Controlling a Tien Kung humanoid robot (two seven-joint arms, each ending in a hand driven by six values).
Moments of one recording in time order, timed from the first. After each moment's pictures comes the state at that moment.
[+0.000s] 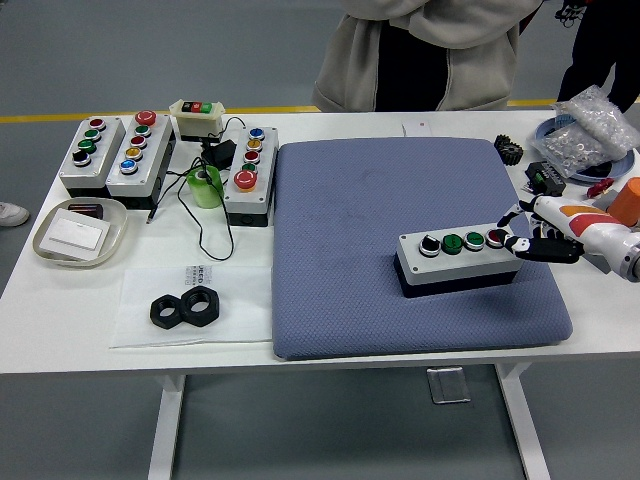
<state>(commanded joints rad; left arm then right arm) -0.07 0.14 -0.05 -0.23 -0.38 0.21 -0.17 0.52 -0.75 0.83 1.50 -1.63 0.03 -0.14</state>
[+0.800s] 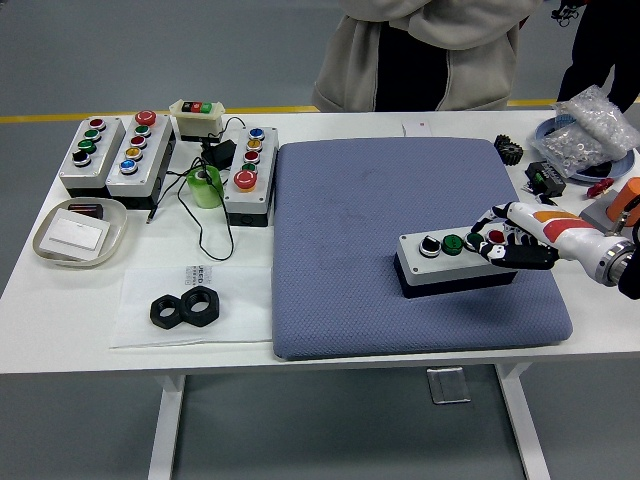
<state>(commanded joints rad) -0.07 0.14 -0.06 -0.23 -0.37 0.22 -0.16 0.55 -0.70 0.75 1.49 -1.62 0.04 -0.14</state>
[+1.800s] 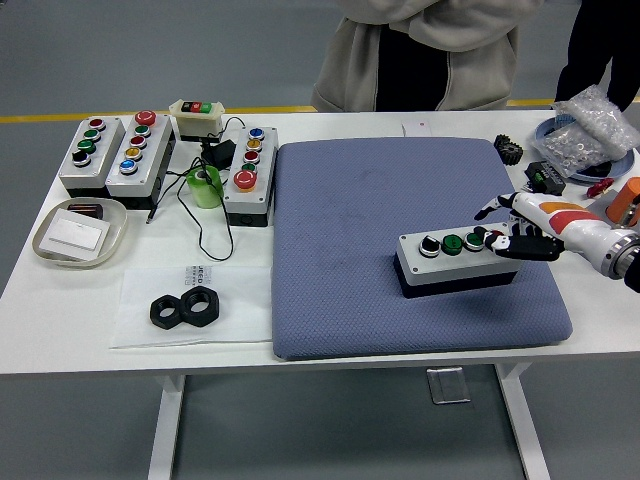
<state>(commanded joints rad) -0.07 0.14 -0.06 -0.23 -0.37 0.21 -0.16 0.53 -0.71 0.84 1.54 -1.64 0.04 -0.15</state>
